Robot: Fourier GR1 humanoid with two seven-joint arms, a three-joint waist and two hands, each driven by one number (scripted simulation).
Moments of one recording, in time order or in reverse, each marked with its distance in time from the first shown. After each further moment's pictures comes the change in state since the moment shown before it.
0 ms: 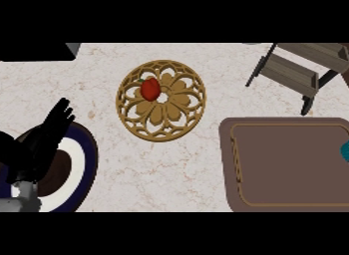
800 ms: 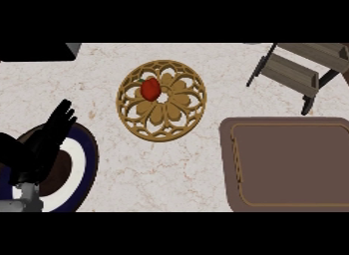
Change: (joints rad) left arm 0.009 -0.015 -0.002 -0.006 -0.009 -0.001 0.002; right arm -0.097 -0.367 -0.609 0.330 -0.375 -0.022 -0.636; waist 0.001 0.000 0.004
